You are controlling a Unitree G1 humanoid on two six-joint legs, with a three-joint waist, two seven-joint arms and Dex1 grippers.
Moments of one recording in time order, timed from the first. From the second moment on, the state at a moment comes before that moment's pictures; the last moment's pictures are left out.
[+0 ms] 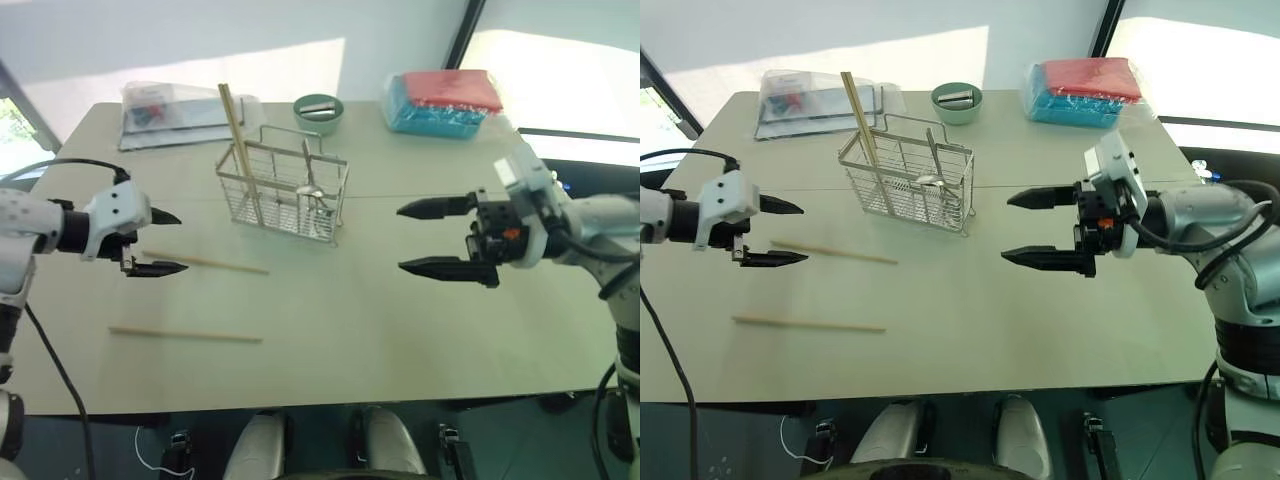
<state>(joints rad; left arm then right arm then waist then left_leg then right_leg) -0.62 1.04 -0.11 0.42 -0.16 -0.02 -1.41 -0.46 -0.88 -0.16 -0.35 0.75 0.77 1.20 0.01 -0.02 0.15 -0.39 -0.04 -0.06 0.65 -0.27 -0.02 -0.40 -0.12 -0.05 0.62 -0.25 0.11</state>
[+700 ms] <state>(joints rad) -1.05 0.68 -0.35 1.19 0.21 -0.41 -1.47 -0.13 -0.88 -0.45 -0.61 0.97 0.91 0.82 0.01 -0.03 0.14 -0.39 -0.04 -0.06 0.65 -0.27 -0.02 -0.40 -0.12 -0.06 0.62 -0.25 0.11</state>
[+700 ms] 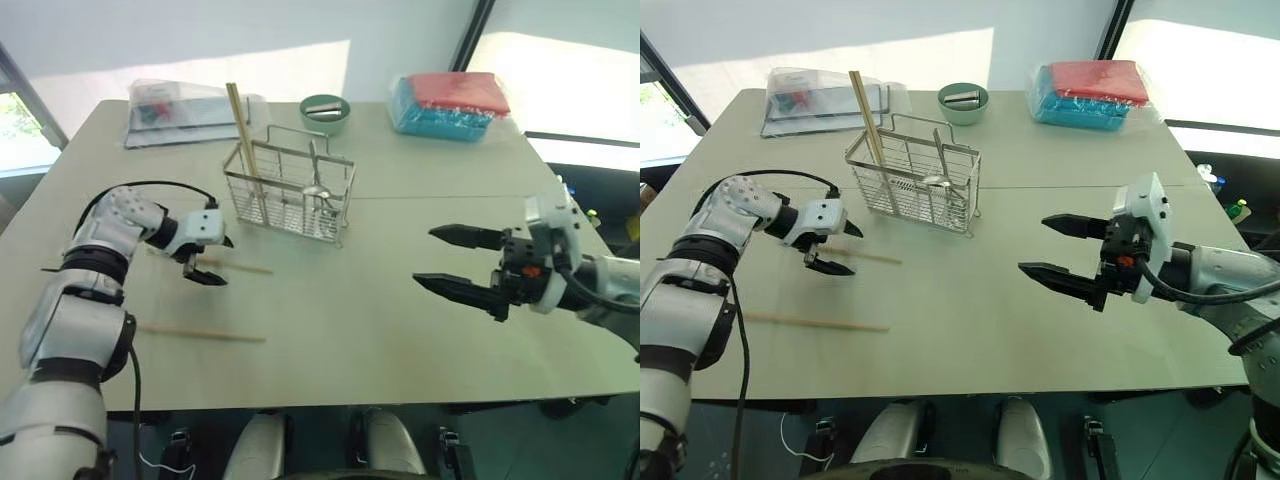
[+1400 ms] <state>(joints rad) -1.08 0.65 -0.36 1.25 0.28 -0.44 -1.52 -0.04 -0.92 -0.54 -0.67 1.11 0.92 0.70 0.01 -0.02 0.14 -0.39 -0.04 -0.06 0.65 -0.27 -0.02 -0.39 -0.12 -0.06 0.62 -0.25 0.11</state>
